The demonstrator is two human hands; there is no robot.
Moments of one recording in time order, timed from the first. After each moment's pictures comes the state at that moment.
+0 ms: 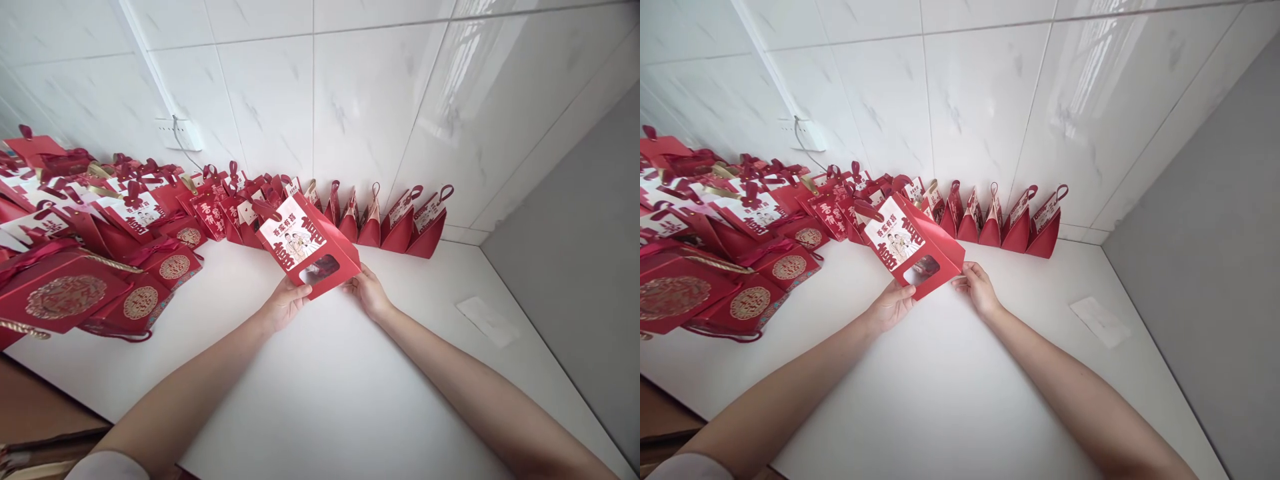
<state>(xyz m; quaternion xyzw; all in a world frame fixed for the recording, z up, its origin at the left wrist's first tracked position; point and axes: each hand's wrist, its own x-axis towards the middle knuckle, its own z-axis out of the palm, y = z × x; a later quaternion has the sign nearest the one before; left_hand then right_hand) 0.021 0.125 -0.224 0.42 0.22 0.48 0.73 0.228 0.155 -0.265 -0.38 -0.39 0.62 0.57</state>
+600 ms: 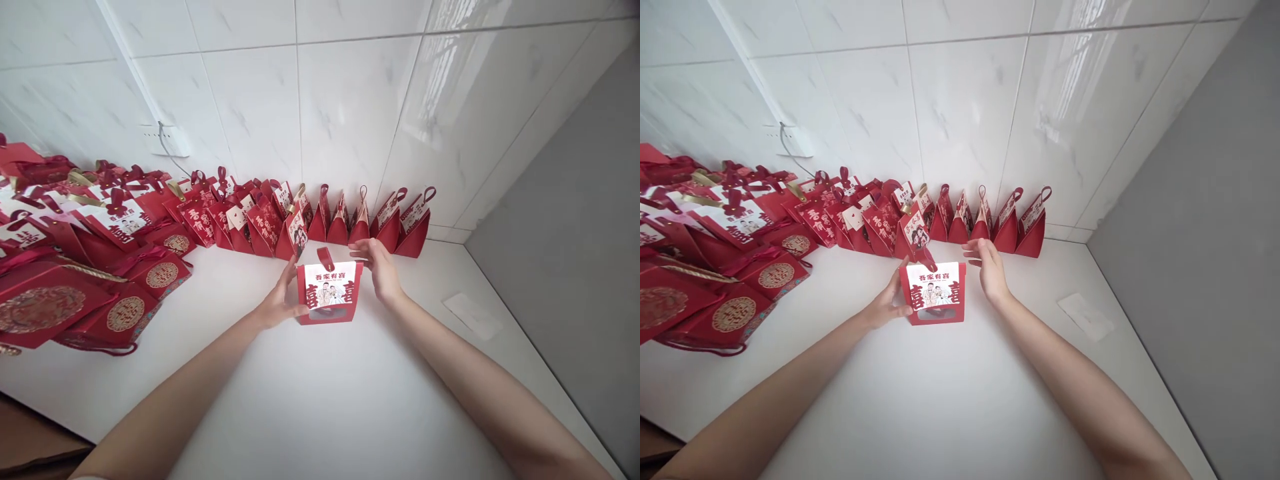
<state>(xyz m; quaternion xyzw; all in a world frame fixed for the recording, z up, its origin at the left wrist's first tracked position) 0.001 0.143 -0.236 0.71 0.31 0.40 0.48 0.262 0.159 -0.211 -0.42 -0.48 0.43 0.64</state>
